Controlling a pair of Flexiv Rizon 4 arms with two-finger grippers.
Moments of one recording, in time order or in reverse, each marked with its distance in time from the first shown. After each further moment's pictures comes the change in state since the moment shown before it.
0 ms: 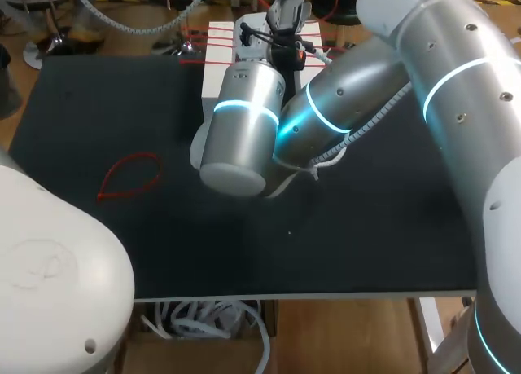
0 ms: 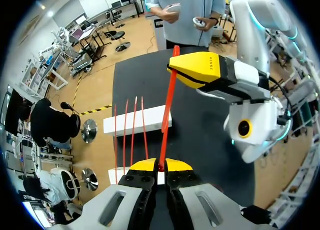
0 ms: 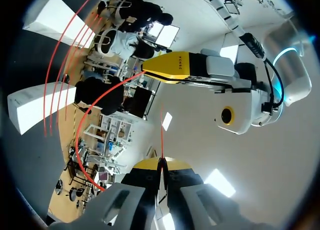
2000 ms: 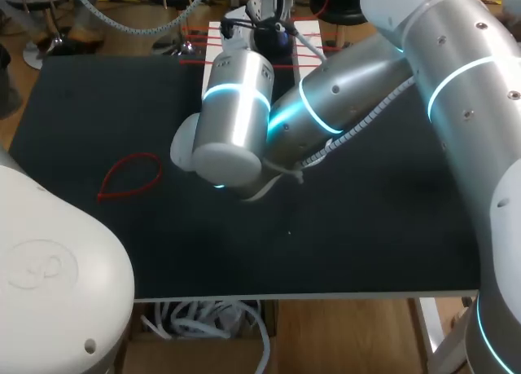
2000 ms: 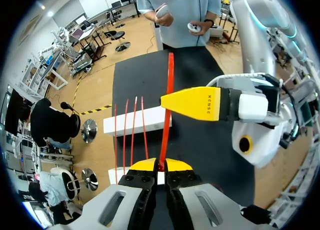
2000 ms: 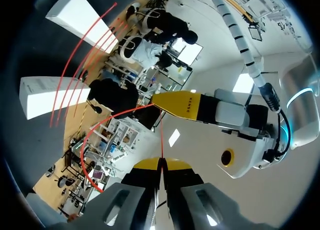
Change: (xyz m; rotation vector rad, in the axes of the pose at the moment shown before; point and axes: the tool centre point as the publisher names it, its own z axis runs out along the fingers) left arm 0.000 0.000 0.000 0.000 0.000 0.000; right arm -0.002 0.041 0.004 -0.133 0.109 -0.211
